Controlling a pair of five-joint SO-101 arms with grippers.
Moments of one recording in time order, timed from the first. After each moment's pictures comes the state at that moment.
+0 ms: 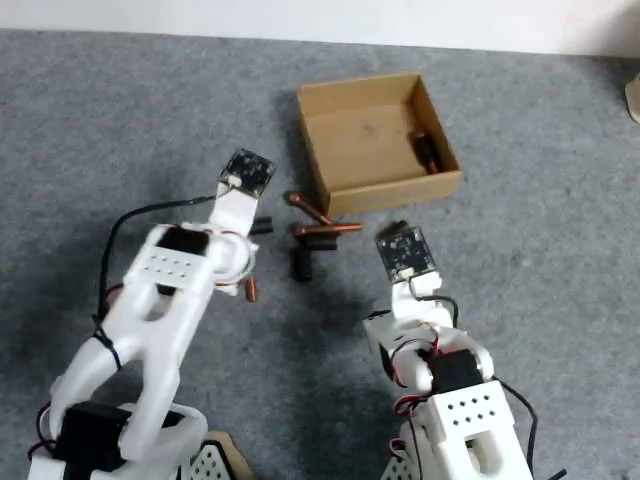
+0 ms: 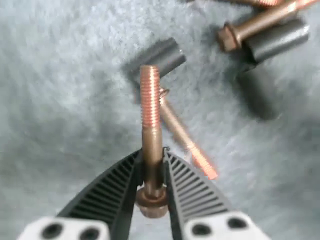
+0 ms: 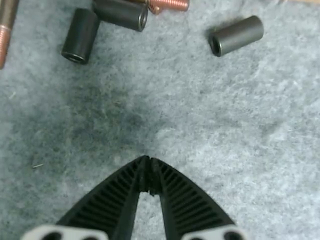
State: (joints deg) left arm 3.7 -19.4 45.4 50.2 -16.5; right arm -18.5 -69.6 79.0 53.1 7.4
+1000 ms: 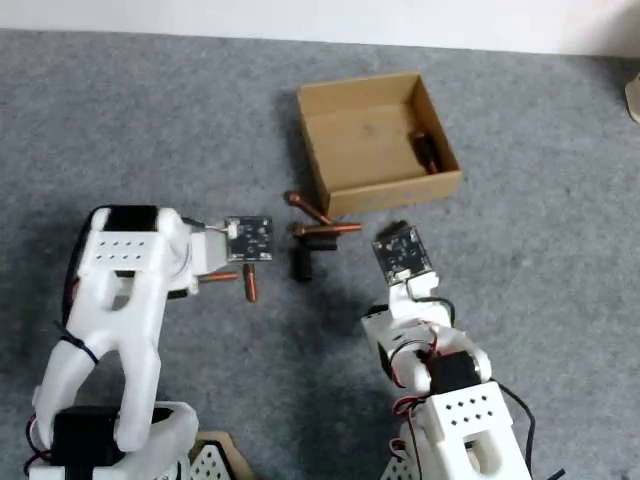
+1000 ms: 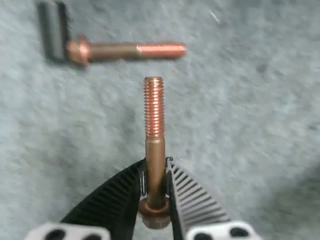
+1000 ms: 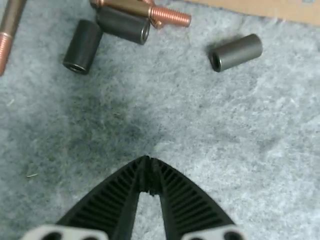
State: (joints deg) left arm -7.9 -19.5 36.9 74.9 -78.3; right arm -18.5 -69.6 81.3 47.8 9.6
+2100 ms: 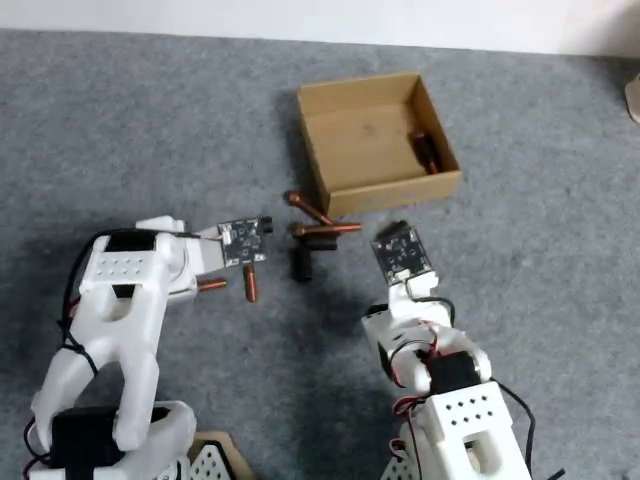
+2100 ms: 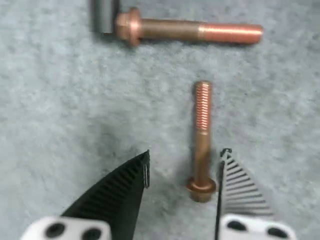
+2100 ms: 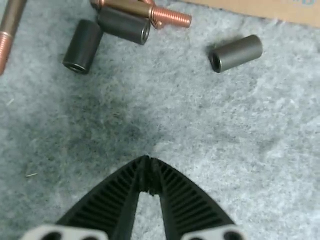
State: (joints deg) left arm -9.7 -19.5 48.0 49.6 -75.6; right arm -18.5 -69.6 81.3 47.7 9.9
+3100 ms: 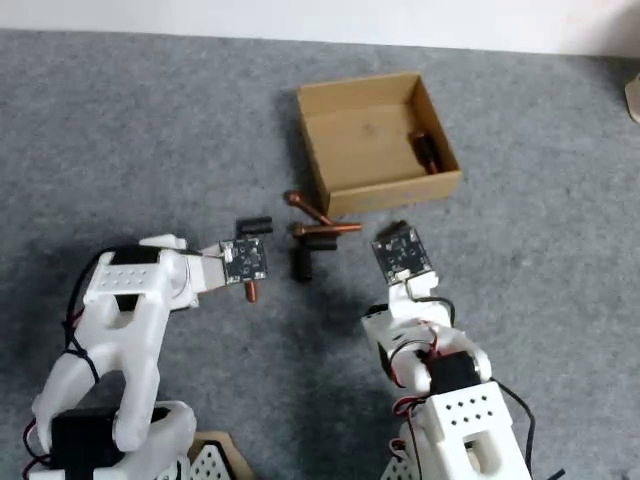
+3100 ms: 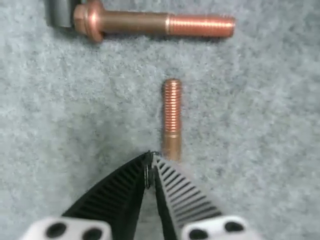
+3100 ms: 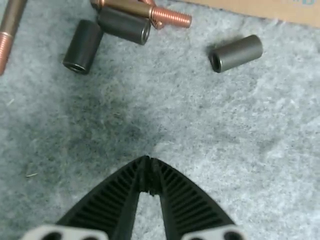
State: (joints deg) left arm -10.1 -19.6 55.1 46.5 -77.6; right arm -18.5 -69.6 81.3 47.7 9.9
